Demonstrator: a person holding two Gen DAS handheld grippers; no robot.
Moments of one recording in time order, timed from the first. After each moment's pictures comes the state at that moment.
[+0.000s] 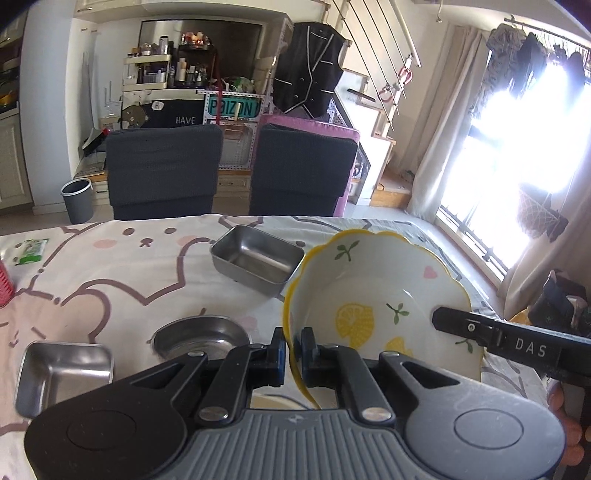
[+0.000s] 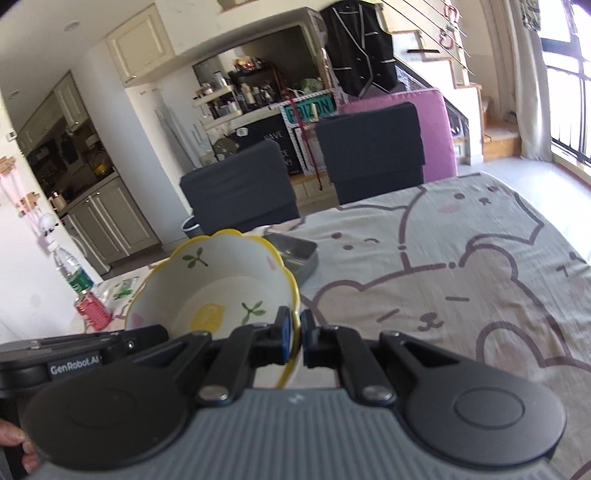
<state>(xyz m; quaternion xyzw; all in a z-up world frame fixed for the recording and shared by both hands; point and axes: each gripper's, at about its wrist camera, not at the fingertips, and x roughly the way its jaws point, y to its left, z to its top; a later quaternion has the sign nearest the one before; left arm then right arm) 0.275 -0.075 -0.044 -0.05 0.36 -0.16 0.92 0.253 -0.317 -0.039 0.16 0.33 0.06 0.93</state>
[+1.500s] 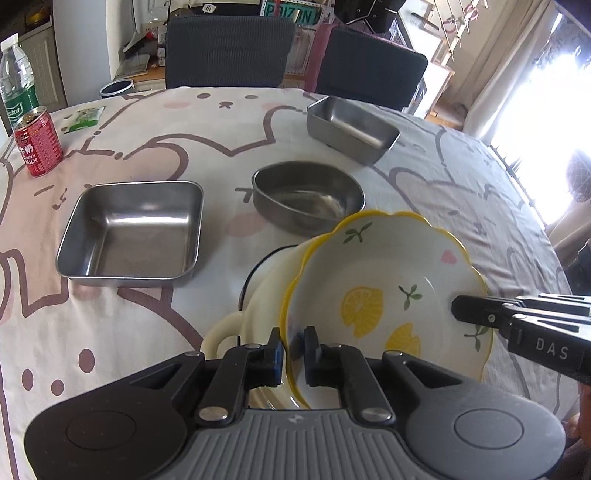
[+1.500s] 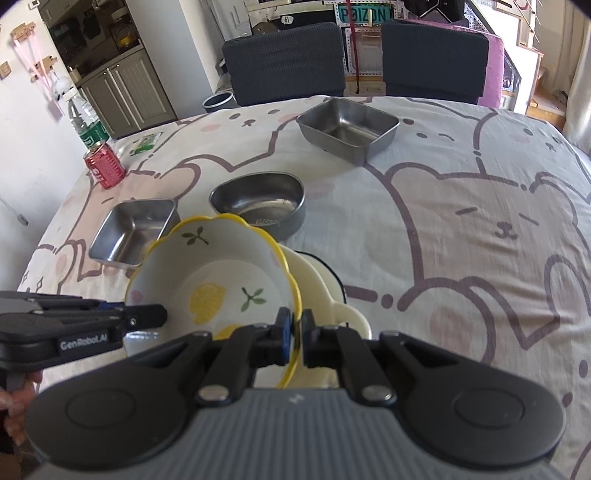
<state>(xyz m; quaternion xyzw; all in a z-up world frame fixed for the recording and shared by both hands) 0.251 0.003 -0.125 -0.05 0.51 -0.10 0.85 0.251 -0.221 -0.094 0.05 0.49 0.11 0.86</state>
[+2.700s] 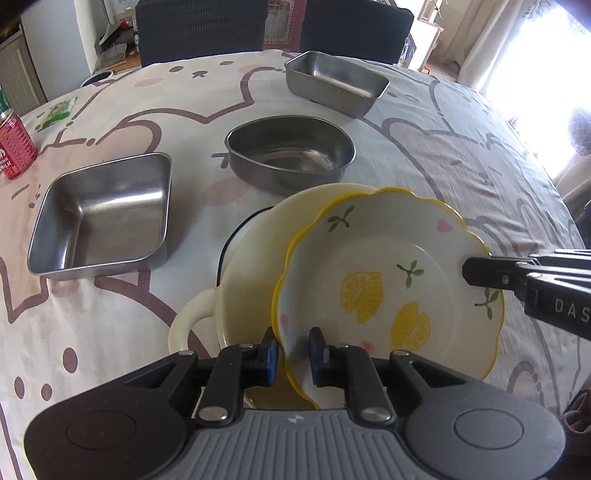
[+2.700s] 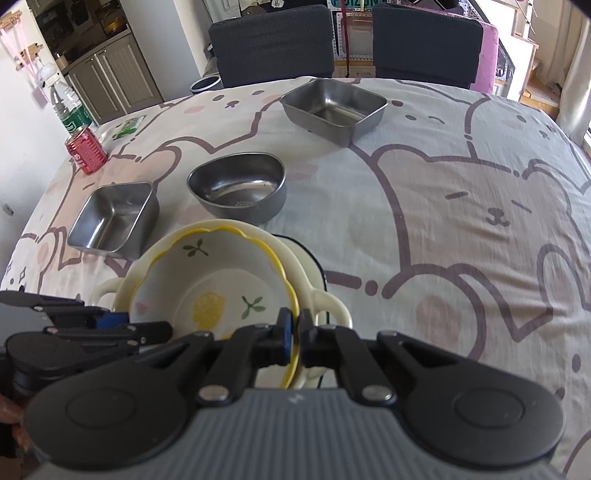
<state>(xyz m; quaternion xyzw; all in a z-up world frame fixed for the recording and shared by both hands) 0.257 -0.017 -0.148 0.00 0.55 -0.12 0.83 0.260 -0.226 -0.104 0.04 0.51 0.09 0.85</state>
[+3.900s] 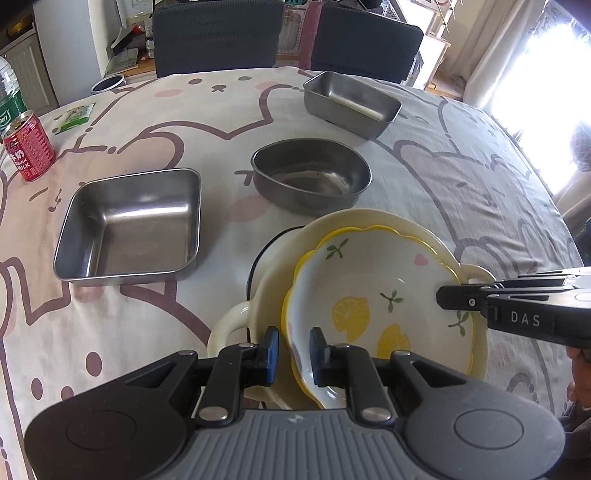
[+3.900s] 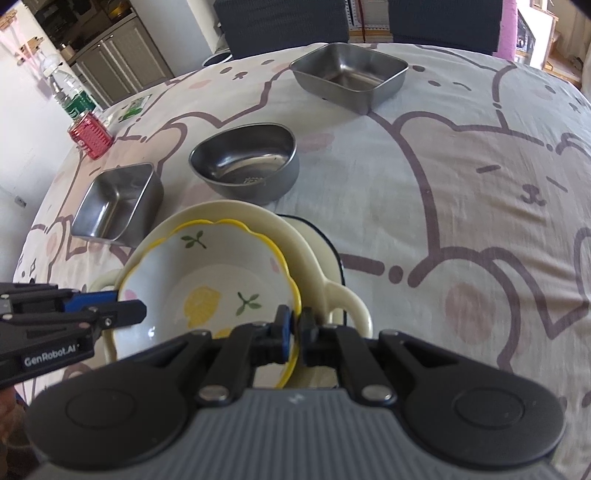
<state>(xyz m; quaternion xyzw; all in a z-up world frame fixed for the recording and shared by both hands) 0.256 0.002 -0.134 -0.01 0.53 -0.11 0.84 0.280 -0.228 -0.129 0.06 0.55 0.13 0.82</state>
